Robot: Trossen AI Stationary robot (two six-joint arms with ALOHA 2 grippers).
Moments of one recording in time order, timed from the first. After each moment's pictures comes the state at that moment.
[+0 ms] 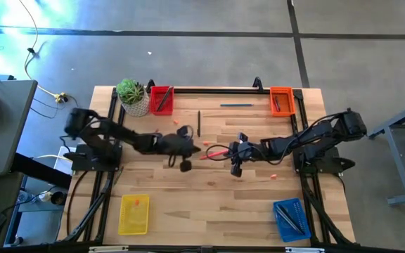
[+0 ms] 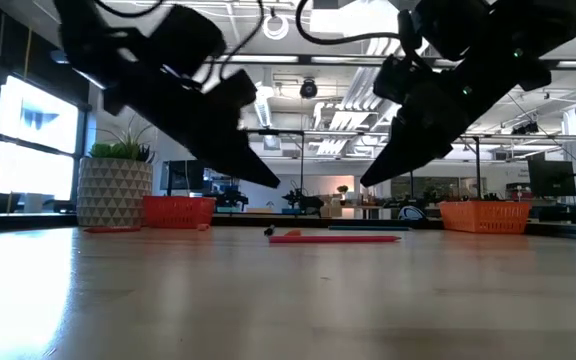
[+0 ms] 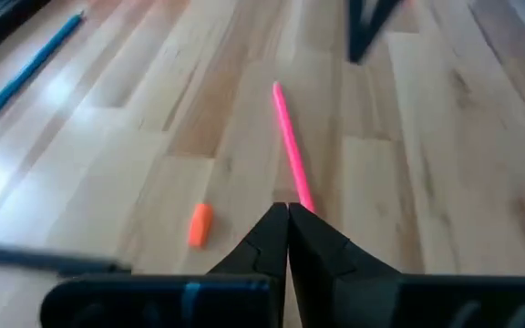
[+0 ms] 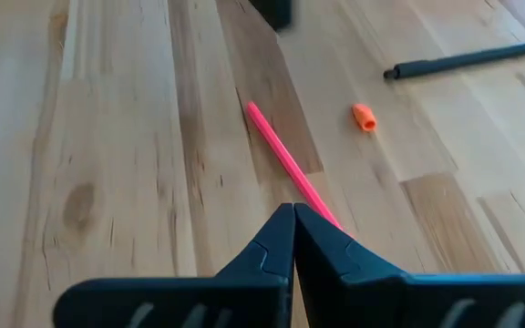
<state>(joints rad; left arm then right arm) 0.14 1.68 0.65 0.46 -0.14 -0.02 0.12 1.50 0.62 0.17 0.24 0.20</state>
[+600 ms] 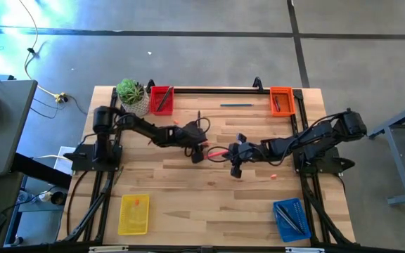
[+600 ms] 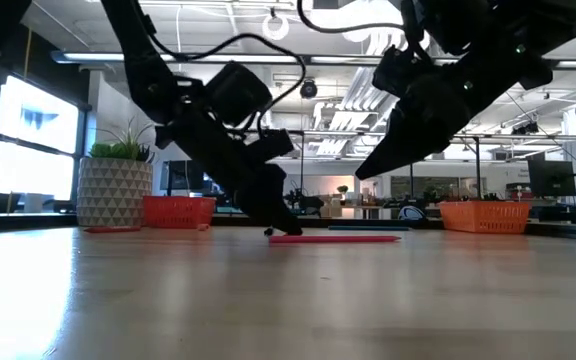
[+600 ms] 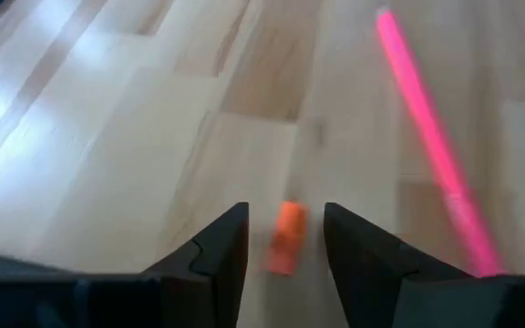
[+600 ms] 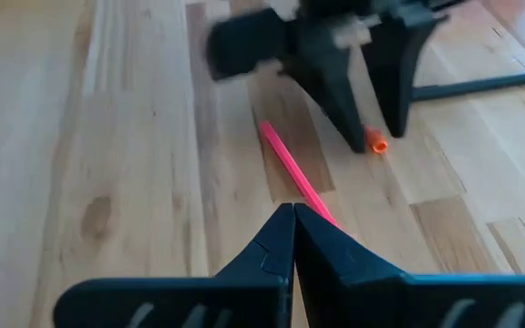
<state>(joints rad) 0.27 1.95 0.85 0.38 -0.09 0.01 0.14 1.50 0.62 0.21 0.24 0.17</state>
